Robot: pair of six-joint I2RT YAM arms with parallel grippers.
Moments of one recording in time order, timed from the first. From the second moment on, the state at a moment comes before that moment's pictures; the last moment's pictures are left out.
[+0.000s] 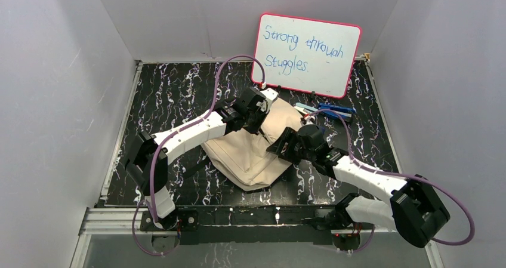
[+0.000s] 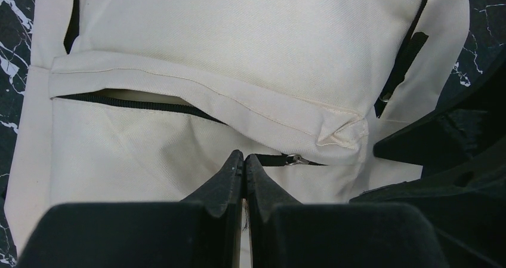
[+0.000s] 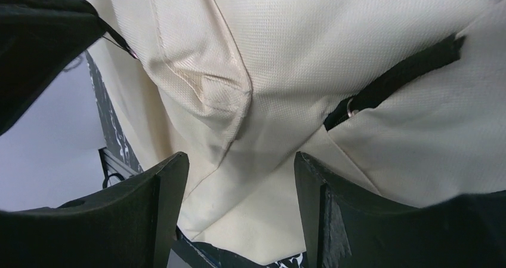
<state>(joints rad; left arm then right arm) -0.83 1.70 1.38 -0.54 -0.09 -0.09 0.68 1.10 0.49 -0.01 -0.12 1.01</state>
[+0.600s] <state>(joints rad) -0.82 1.70 1.32 -0.51 -0.04 -0.10 0.72 1.34 0.49 0.15 0.03 1.09</state>
